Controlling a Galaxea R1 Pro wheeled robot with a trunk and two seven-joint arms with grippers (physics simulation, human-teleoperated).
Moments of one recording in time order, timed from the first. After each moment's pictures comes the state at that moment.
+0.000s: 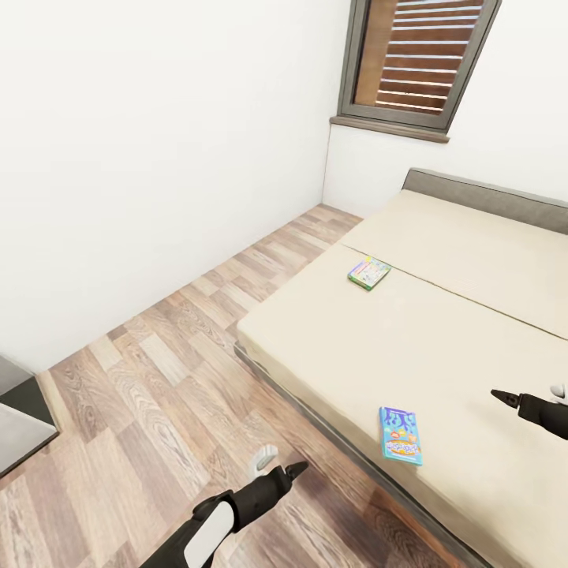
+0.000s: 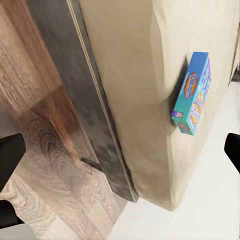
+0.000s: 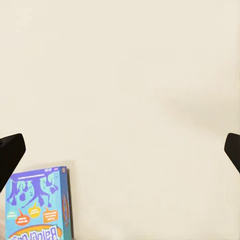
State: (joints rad) left arm -0.44 -0.11 -0.43 -0.61 0.99 0.29 -0.36; right arm -0.44 -0.38 -0.64 -1.31 -0.06 0.88 0.56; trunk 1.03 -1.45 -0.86
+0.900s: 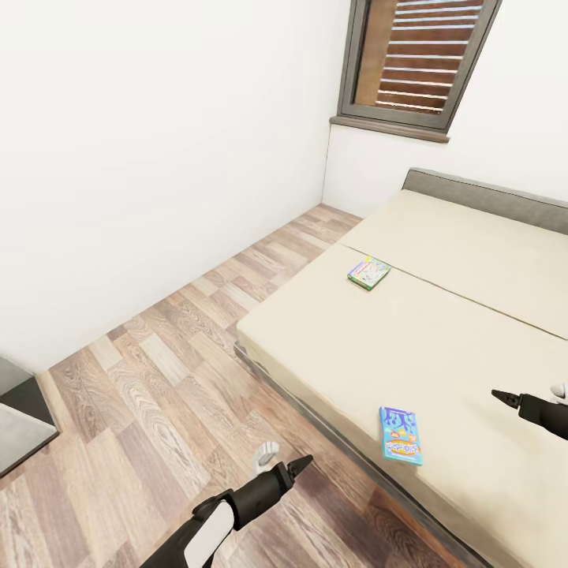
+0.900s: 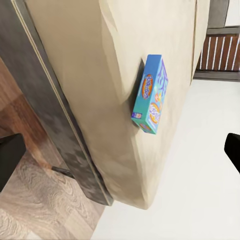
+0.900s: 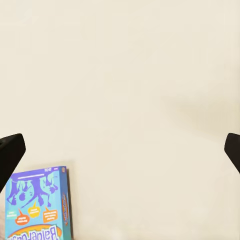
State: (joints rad) left arm -0.44 -0.10 -0.43 -0.61 0.99 0.27 -0.52; right arm -0.43 -0.38 -0.64 -1.32 -0.06 0.88 0.56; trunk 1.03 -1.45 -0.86
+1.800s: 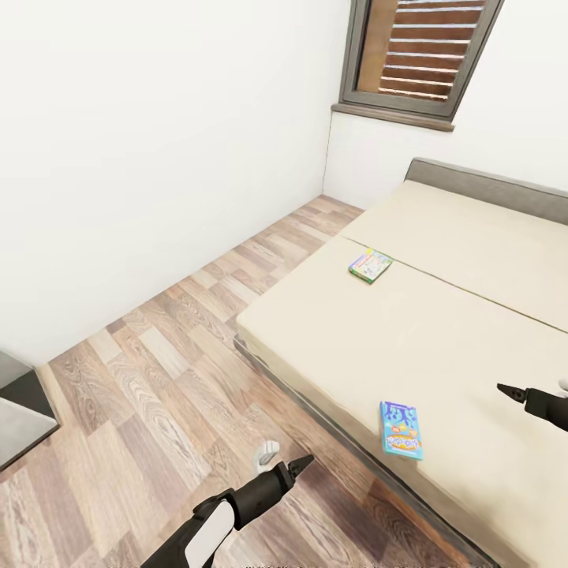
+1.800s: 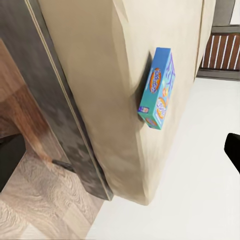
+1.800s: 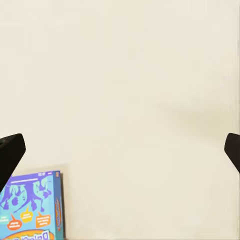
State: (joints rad) left arm -0.44 -0.11 -0.43 -0.60 0.99 0.27 -0.52; right arm -0.43 -0.39 -0.65 -1.36 -0.06 0.89 0.57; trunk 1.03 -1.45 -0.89
